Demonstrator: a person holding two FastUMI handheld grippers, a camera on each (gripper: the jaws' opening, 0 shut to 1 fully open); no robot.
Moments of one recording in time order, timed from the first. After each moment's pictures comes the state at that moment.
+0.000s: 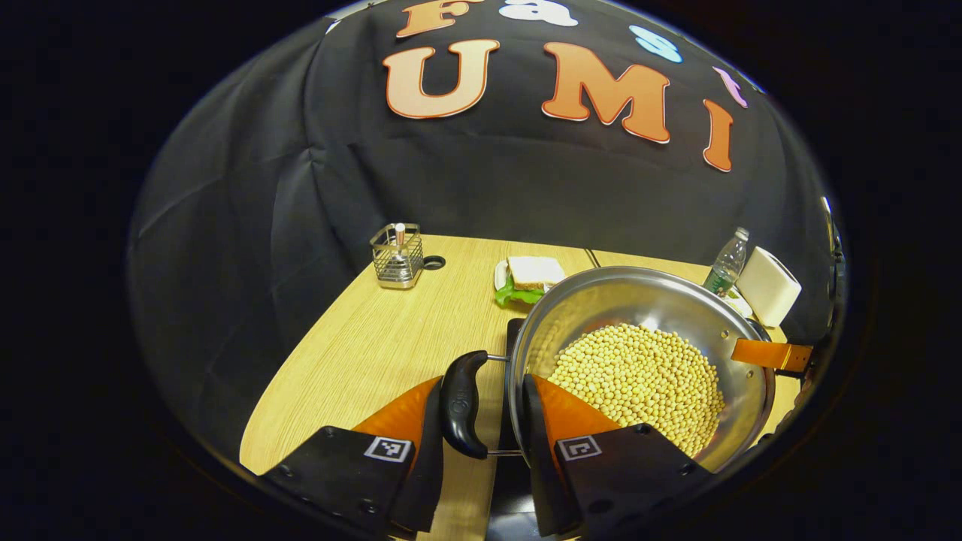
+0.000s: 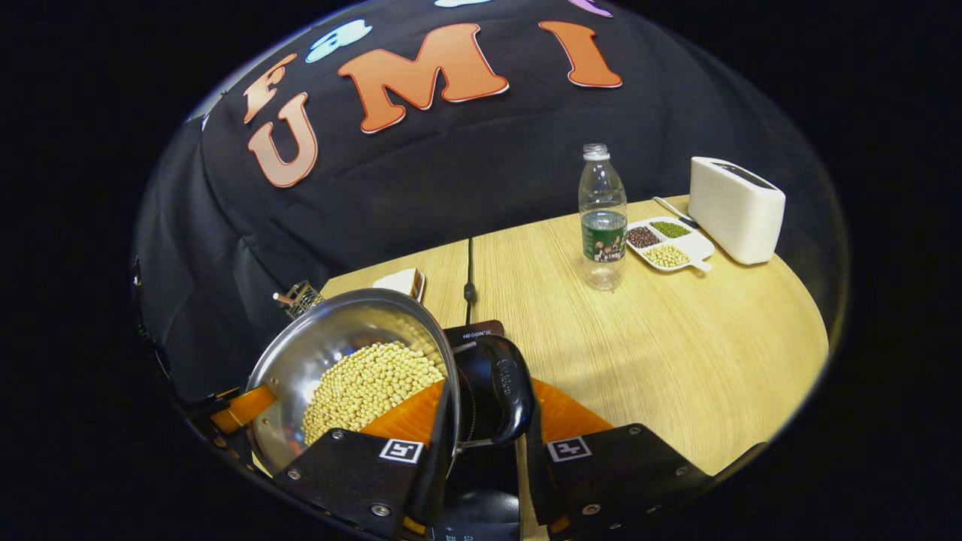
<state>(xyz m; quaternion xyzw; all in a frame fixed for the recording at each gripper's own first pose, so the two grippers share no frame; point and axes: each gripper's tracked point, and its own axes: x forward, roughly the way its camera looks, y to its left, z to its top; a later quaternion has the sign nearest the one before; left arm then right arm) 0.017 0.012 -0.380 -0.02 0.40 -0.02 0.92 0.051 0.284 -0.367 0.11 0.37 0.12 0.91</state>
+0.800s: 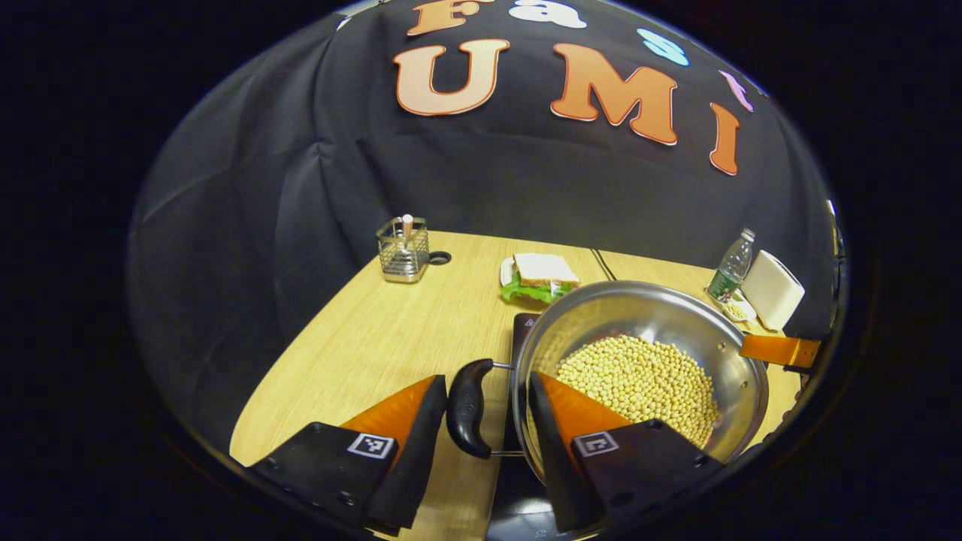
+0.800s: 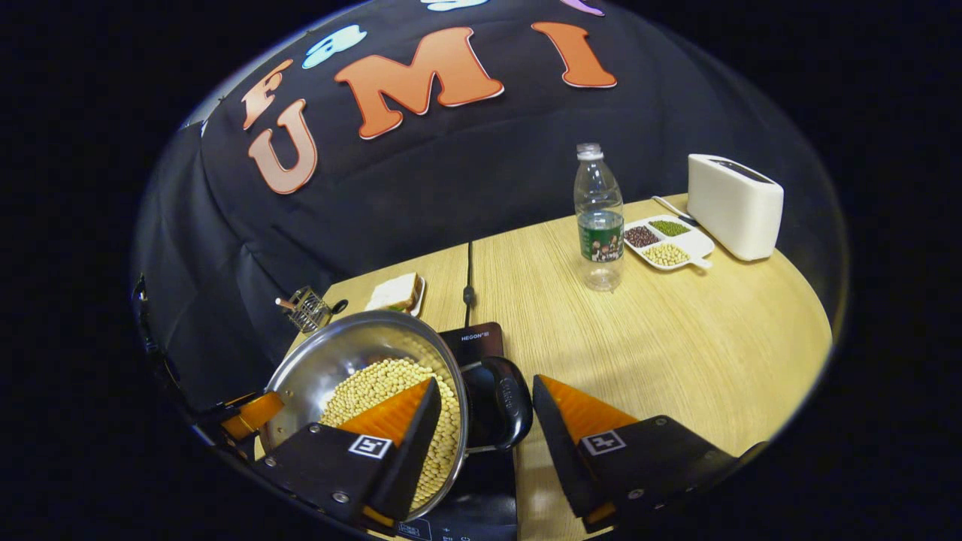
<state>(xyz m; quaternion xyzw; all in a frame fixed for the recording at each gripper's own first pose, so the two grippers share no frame) 0.018 0.017 -0.370 -0.02 0.38 0.00 0.92 0.054 0.272 -0.345 0.11 0.35 0.12 0.92</state>
